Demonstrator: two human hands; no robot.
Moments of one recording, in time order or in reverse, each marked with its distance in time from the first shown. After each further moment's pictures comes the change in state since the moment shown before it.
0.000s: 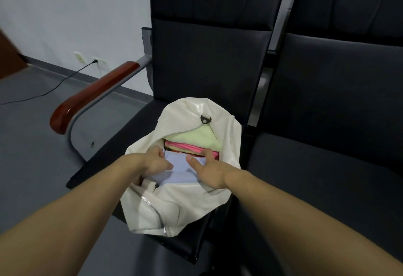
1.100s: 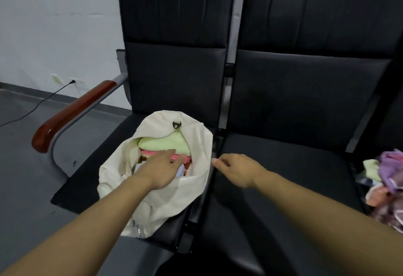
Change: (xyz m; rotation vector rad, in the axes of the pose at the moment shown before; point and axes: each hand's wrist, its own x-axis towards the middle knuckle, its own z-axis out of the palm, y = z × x) left_hand -0.079 0.052 0.062 0.264 0.232 0.456; right_hand -0.124 0.087 -0.060 -0.157 0.312 -0.074
